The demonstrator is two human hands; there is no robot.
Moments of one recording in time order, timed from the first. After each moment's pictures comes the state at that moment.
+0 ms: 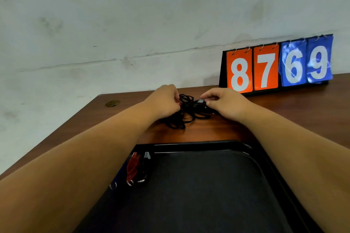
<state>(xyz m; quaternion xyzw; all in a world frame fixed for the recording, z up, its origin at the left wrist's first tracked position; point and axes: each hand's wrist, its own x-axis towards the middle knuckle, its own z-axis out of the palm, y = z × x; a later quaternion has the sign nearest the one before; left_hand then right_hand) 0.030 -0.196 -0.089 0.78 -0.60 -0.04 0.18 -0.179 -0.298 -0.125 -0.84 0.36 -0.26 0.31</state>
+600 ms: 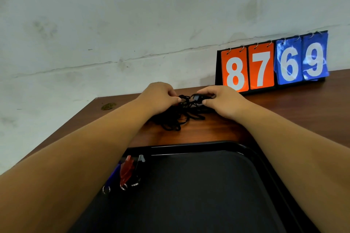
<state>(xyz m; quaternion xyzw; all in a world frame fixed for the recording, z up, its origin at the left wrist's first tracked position) 0.028 -0.199 -0.078 0.78 -0.59 -0.03 0.21 -0.184 -0.297 -0.120 -0.85 0.35 -0.27 0.30</state>
